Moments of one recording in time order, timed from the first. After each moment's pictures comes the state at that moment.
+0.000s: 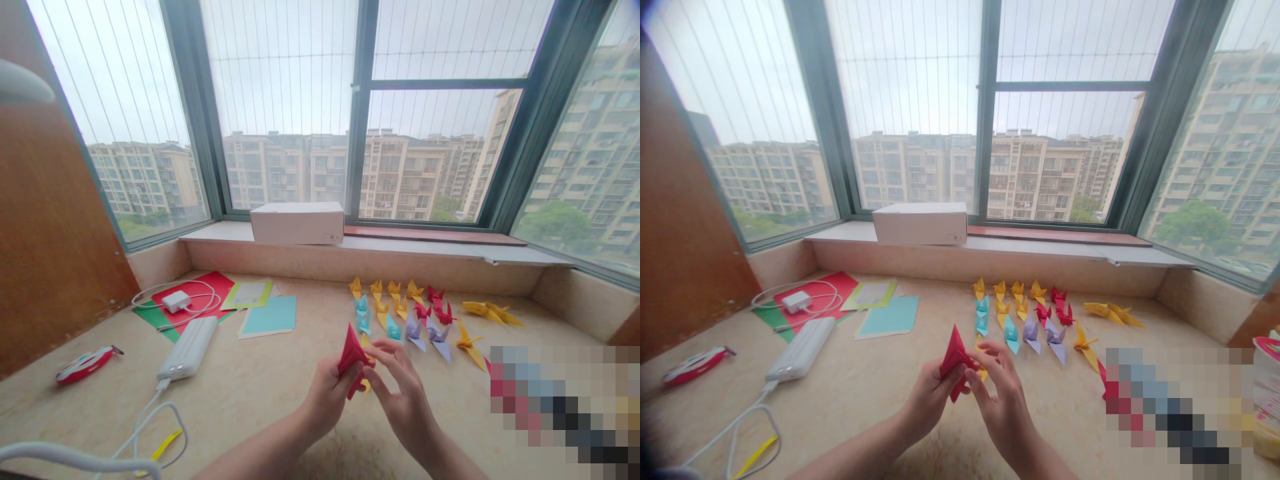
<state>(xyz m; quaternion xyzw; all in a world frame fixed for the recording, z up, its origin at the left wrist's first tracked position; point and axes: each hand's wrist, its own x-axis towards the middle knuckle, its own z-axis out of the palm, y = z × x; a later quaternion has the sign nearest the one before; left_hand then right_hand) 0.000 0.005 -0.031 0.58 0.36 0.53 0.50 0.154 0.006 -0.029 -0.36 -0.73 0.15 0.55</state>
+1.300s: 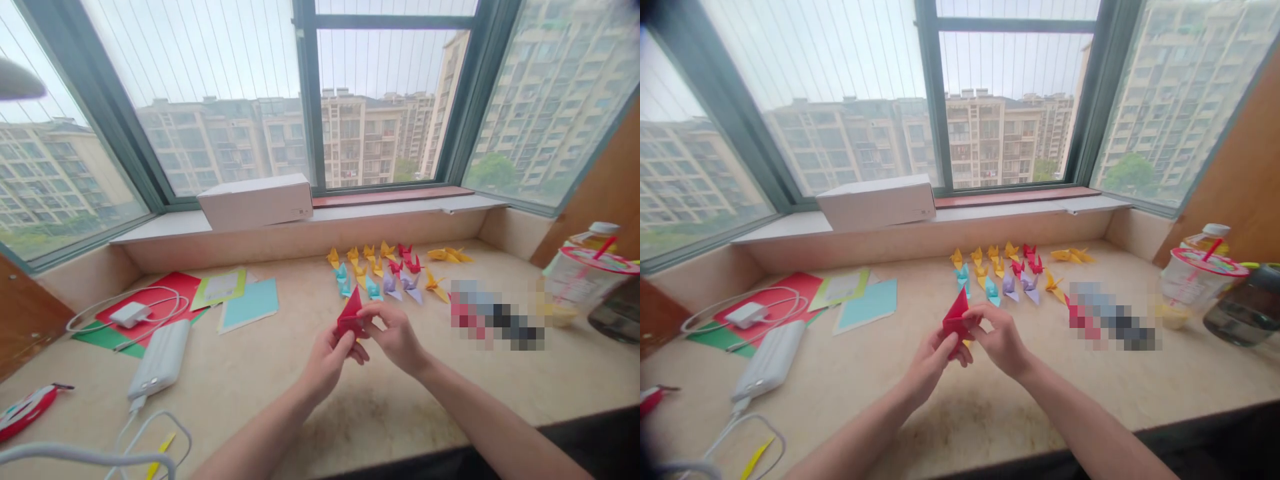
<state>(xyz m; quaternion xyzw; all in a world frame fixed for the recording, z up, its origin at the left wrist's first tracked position) 0.003 0.004 -0.019 0.52 0.28 0.47 0.66 0.167 0.018 -0.022 -0.37 -0.68 0.25 0.57</state>
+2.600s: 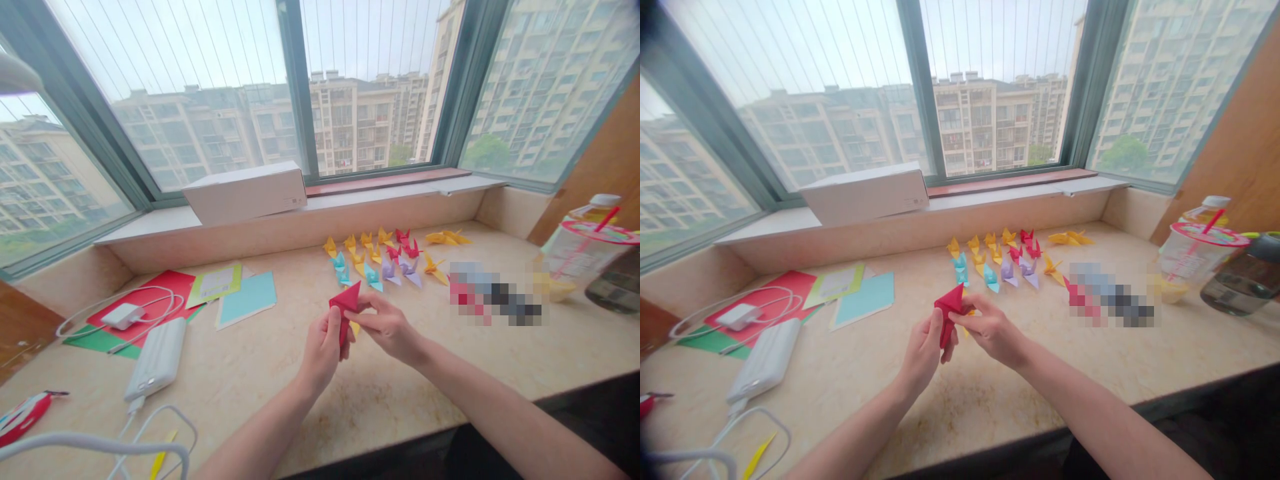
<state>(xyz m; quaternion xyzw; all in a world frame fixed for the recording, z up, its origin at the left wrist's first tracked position) -0.001 0.003 -0.017 0.57 0.41 0.47 0.54 0.168 0.013 -0.027 -0.29 -0.81 0.16 0.49</state>
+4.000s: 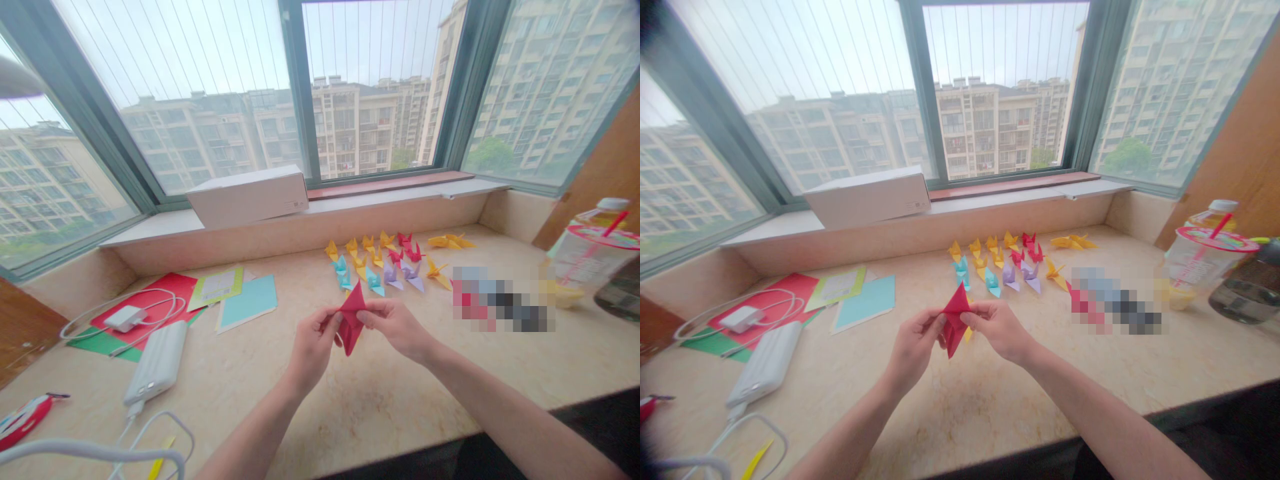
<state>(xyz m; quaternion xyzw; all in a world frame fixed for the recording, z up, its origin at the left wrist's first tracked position) -0.019 0.016 -0.001 0.63 0.38 0.48 0.48 0.165 0.014 -0.004 -0.34 -0.59 0.54 0.49</state>
